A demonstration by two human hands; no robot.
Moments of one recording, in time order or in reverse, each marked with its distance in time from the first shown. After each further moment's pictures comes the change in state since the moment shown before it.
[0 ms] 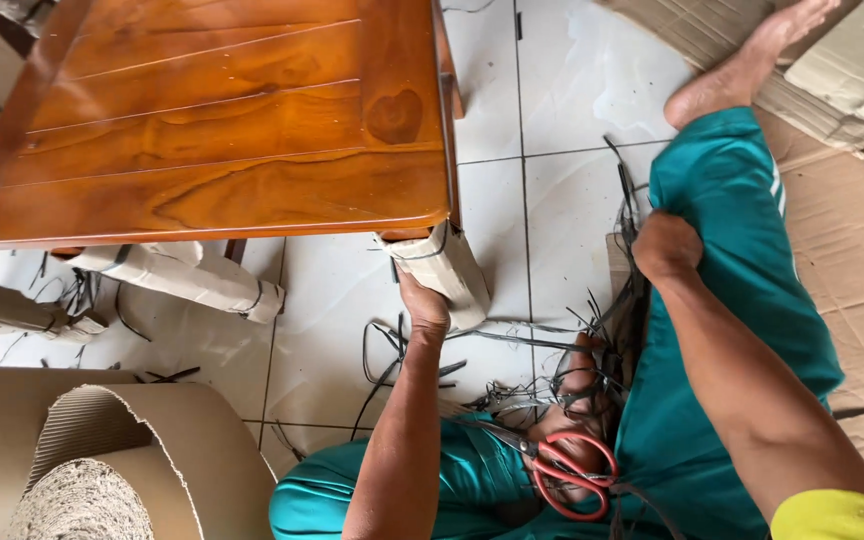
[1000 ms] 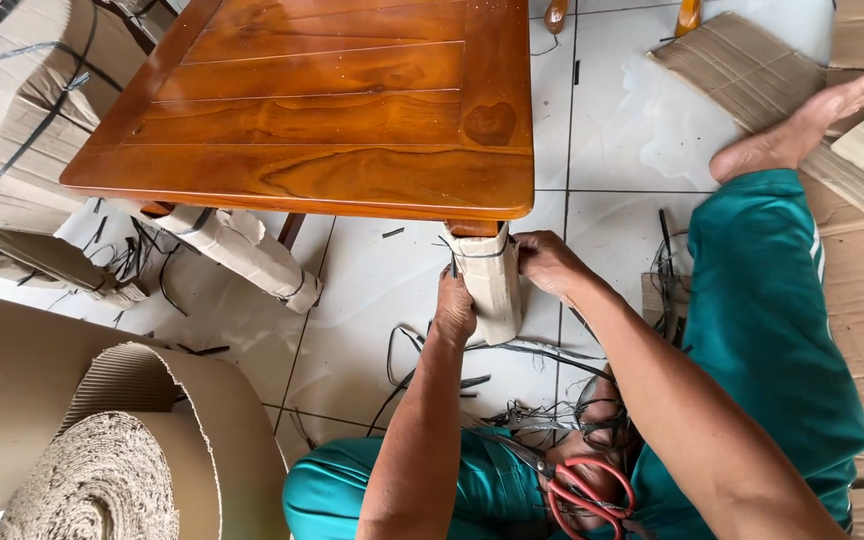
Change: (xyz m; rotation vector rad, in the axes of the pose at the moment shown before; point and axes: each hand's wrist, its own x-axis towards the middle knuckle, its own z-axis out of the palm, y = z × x) left_hand 0.054 -0.029 -0.023 0.028 -0.007 -0.411; right_hand -0.173 -0.240 -0.157 1.110 -0.408 -0.511
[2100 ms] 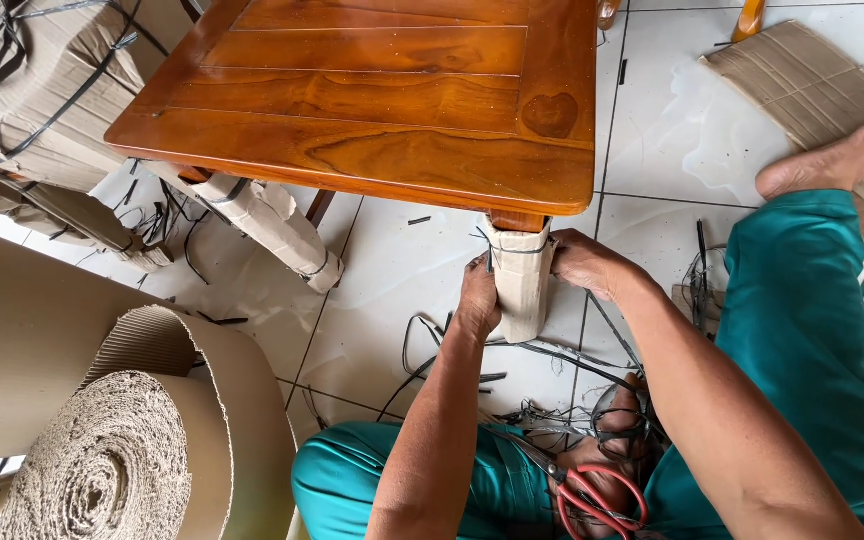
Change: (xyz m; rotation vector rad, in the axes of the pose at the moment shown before) left_hand -0.029 0.021 0.006 -0.107 -0.054 -0.042; right_hand 0.004 -0.025 -0.003 -0.132 -0.195 0.194
